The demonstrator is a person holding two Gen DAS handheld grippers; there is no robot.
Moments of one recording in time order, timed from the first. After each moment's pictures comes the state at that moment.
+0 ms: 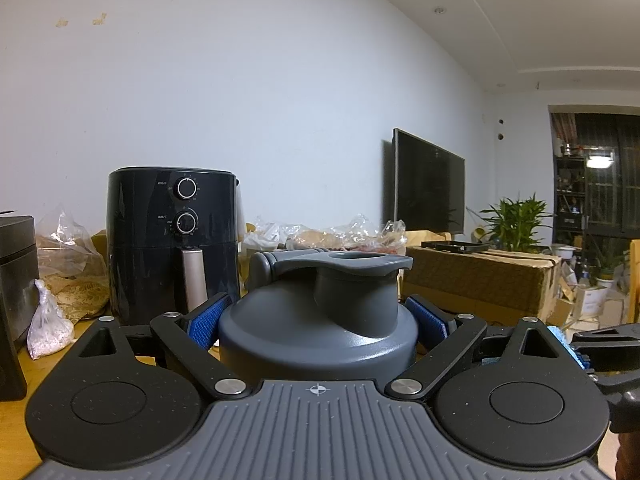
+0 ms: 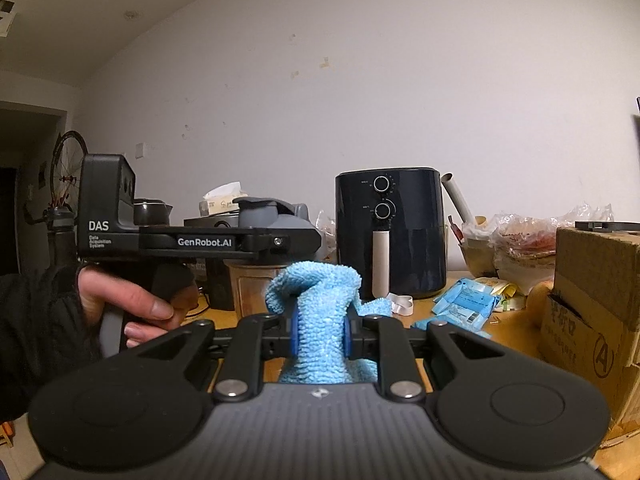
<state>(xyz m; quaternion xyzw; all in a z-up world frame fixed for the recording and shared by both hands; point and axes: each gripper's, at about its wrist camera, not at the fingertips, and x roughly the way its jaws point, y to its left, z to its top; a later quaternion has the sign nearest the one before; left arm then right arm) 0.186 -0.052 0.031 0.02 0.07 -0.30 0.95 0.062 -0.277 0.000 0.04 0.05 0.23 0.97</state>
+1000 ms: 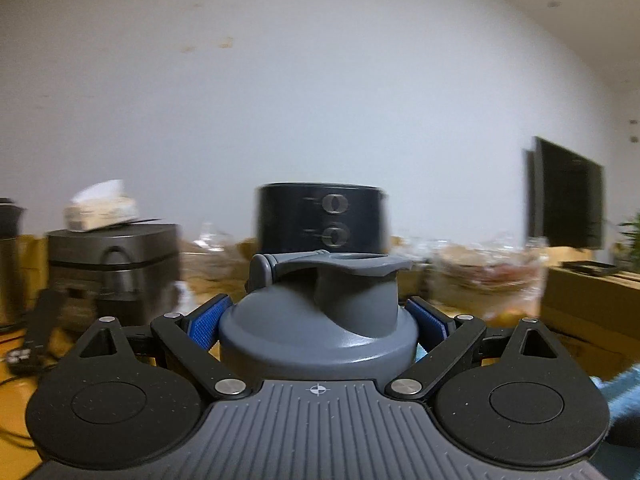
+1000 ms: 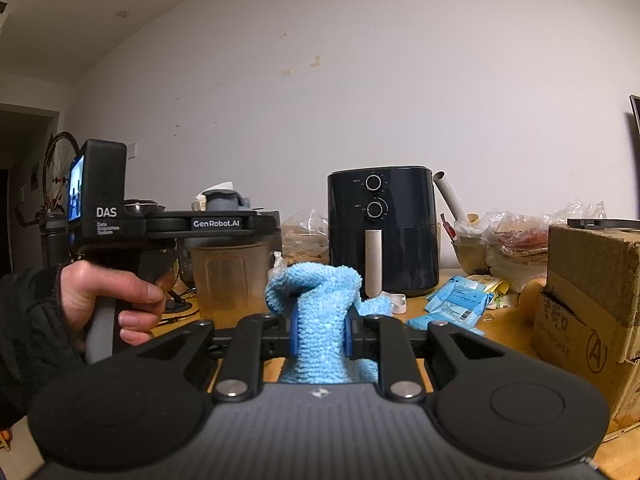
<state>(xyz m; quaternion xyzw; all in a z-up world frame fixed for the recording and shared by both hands) 0.176 -0.049 0.049 0.01 0.06 -0.03 1.00 0.062 -0.278 0.001 0.04 0.05 0.21 0.97</state>
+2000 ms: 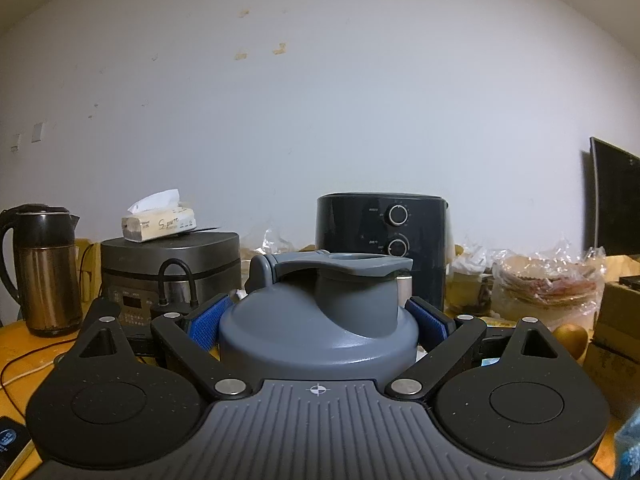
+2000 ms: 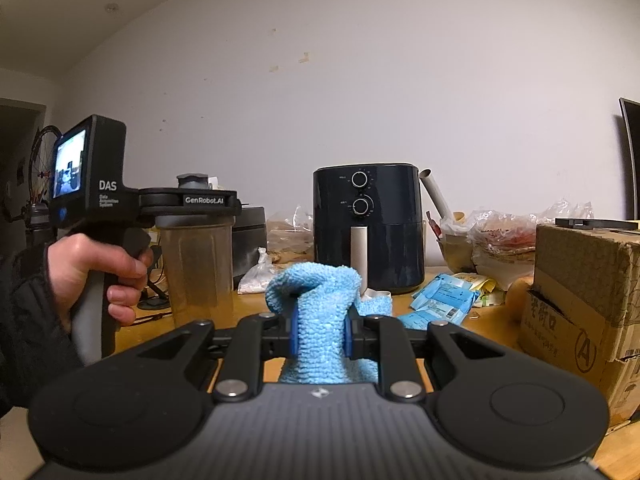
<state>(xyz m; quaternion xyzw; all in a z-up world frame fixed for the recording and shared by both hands) 0.188 -0.046 0.064 0.01 0.05 0.04 1.00 0.064 -0.273 0.000 0.04 0.06 0.19 0.98</state>
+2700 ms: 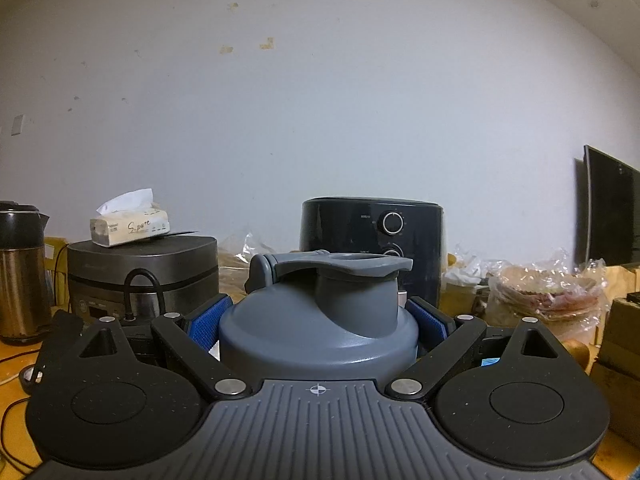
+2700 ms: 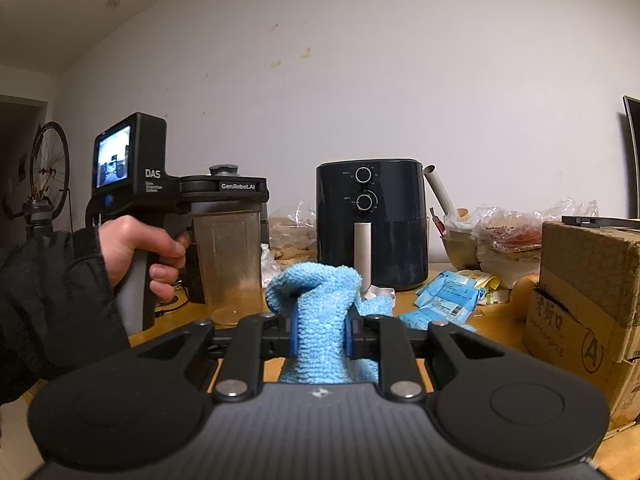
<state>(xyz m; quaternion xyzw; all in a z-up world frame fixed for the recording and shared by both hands) 0.236 -0.036 0.064 0.00 0.05 0.01 1.00 0.071 -0.269 0.001 0.03 0.07 0.19 0.98</state>
